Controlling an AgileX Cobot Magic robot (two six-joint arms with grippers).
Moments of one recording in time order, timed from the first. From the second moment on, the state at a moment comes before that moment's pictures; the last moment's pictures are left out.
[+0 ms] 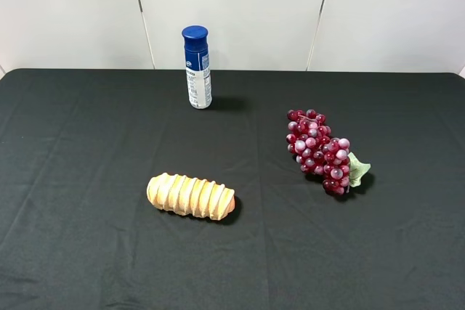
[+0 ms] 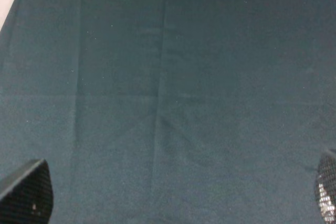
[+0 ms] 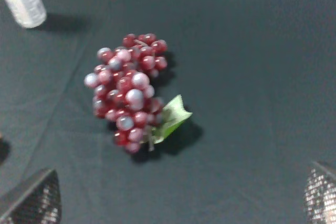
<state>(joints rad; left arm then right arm) 0.02 -0.01 -0.49 0.06 1.06 -0.05 0.20 0.03 -0.50 0.00 1.02 0.03</state>
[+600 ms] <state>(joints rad) 0.02 -0.01 -0.49 0.06 1.06 -0.05 -0.07 -0.01 -0.50 0.01 1.02 0.03</state>
